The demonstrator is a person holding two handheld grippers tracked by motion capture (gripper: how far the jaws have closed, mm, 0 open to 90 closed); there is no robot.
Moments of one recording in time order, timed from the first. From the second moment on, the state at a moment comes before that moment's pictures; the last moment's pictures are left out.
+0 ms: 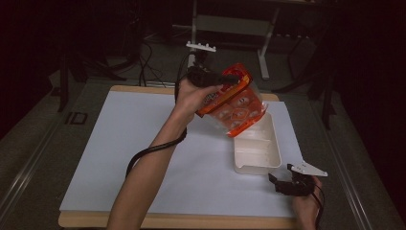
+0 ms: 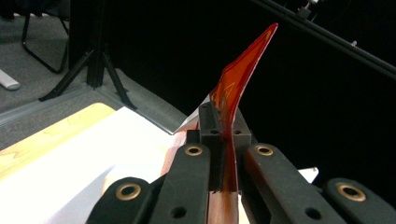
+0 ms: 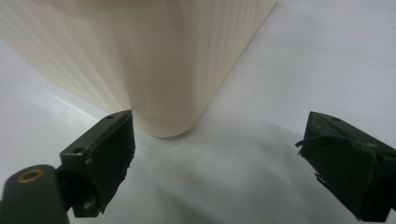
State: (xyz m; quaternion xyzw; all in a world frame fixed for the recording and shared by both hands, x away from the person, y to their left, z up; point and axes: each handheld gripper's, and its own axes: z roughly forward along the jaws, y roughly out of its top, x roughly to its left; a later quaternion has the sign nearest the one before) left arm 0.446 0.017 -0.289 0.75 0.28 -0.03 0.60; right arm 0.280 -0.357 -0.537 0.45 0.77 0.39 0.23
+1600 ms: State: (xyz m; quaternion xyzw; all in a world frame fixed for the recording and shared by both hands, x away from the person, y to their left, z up) left arm 0.469 -0.086 -0.322 0.79 0.36 0.03 0.49; right arm 0.277 -0.360 -0.537 0.45 0.77 0.40 0.23
